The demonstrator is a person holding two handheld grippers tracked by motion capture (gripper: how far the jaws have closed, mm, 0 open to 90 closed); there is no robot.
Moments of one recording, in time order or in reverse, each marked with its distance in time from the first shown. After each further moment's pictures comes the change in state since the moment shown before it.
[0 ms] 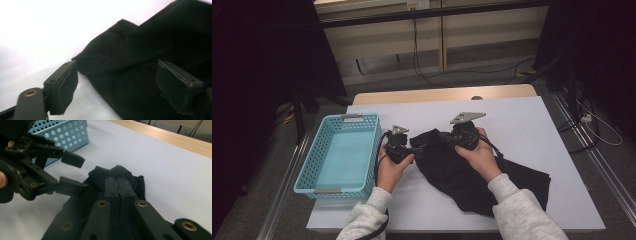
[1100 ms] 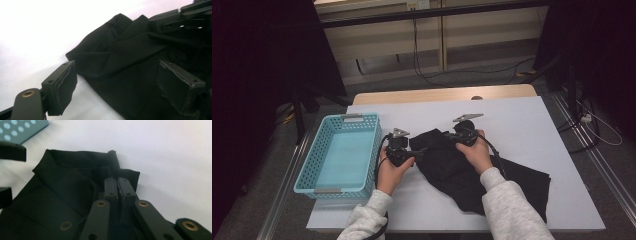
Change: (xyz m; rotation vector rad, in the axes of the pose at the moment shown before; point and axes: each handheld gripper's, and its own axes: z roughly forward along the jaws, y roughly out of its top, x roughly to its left) left arm -0.001 -0.010 0.005 0.015 -0.013 0.008; right arm -0.043 -0.031 0.048 0.106 -0.086 0.160
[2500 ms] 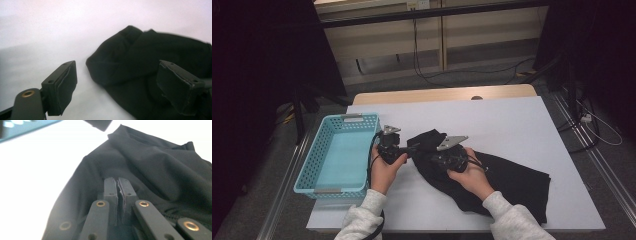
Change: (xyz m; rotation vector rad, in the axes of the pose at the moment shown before) left arm 0.012 0.008 -0.020 -0.045 0.055 -0.046; right arm 0.077 -0.029 -0.026 0.032 0.136 -0.294
